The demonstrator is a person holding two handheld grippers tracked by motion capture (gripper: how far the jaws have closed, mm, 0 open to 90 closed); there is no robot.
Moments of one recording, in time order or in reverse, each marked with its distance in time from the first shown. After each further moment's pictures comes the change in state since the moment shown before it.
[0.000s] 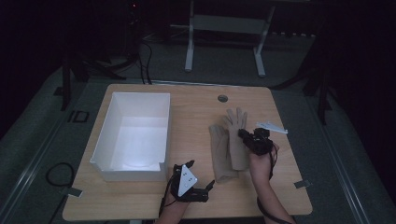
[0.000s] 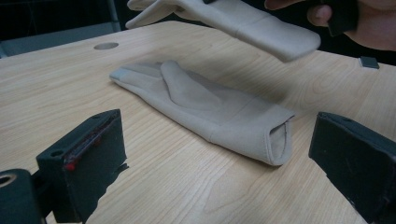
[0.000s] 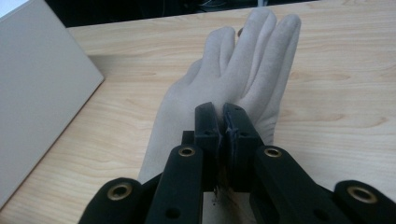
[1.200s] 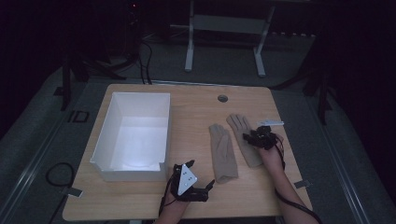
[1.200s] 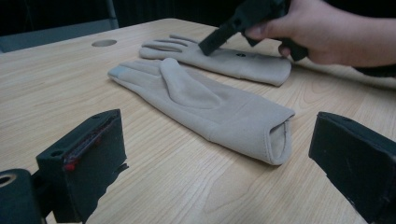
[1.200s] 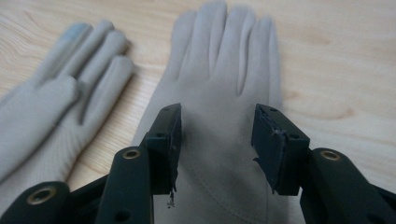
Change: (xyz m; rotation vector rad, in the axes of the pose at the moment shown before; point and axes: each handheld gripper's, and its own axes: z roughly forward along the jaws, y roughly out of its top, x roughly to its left) left arm 0.002 0.000 0.001 0.005 -0.008 -0.011; right arm -0.087 -0.014 0.063 0.197 0.011 -0.220
